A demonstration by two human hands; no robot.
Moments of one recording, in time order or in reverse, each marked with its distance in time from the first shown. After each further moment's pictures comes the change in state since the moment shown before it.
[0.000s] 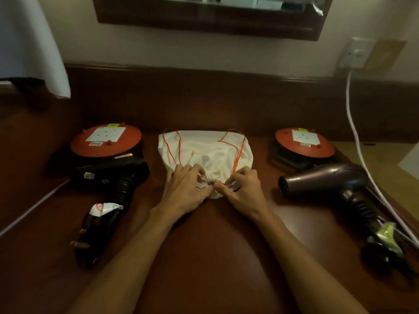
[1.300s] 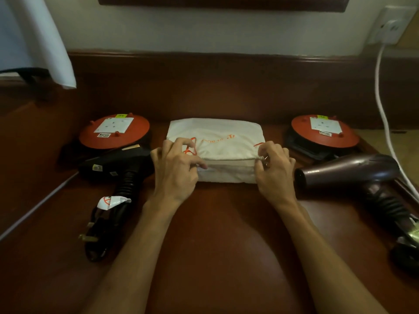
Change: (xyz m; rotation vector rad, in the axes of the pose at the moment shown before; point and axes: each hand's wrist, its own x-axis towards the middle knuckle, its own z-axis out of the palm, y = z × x) left_hand -0.006 0.001 -0.043 0.148 0.299 0.030; right_hand 0.009 -0.006 -0.027 -0.016 0.274 -0.053
